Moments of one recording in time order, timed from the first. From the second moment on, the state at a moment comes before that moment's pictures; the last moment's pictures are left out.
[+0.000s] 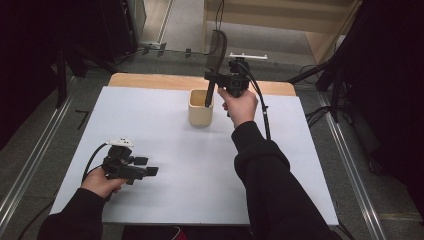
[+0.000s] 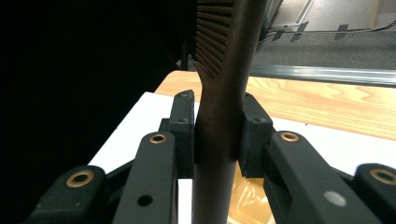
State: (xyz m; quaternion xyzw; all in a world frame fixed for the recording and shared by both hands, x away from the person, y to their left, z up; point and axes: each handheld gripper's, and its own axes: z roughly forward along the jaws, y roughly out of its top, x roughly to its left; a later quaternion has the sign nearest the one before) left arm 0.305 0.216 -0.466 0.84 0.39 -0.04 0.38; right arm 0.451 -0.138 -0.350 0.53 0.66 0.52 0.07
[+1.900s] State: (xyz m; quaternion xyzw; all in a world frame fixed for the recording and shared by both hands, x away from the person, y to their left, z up) left arm 0.306 0.215 -0.467 0.84 0.39 -0.05 0.38; right arm 0.485 -0.104 -0.382 0.56 0.66 0.47 0.16
